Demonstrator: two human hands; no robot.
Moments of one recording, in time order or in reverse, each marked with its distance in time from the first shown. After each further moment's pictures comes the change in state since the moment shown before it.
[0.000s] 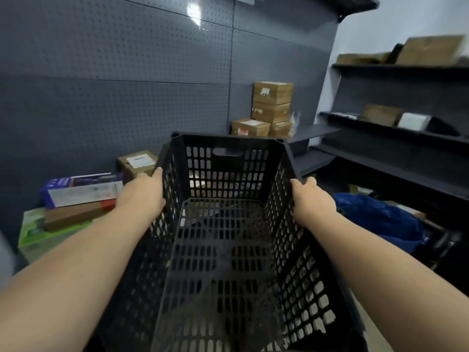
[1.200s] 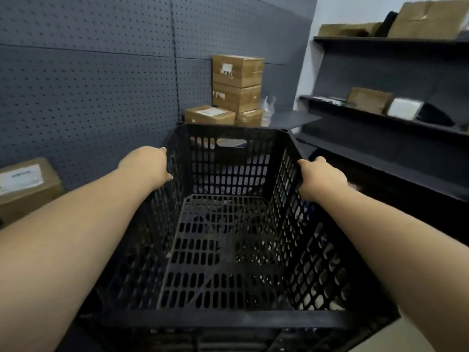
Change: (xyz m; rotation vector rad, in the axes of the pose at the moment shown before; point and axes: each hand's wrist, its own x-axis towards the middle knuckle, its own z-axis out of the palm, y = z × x) left_hand 0.297 0.252 0.071 0.069 -0.109 0.165; right_hand 0.321 0.154 0.036 -0.093 -0.049 0.114
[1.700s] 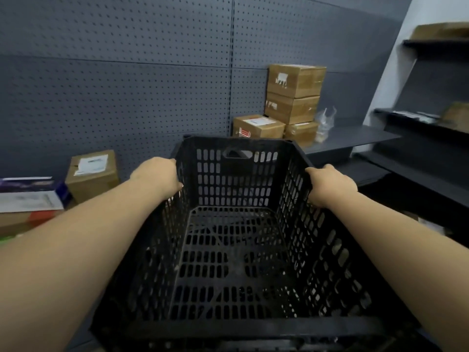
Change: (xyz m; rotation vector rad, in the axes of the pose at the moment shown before) left_hand -0.015 0.019 0.002 -0.024 -0.007 -0.275; right_hand 0.108 -0.002 0.011 0.049 -0.057 -0.324
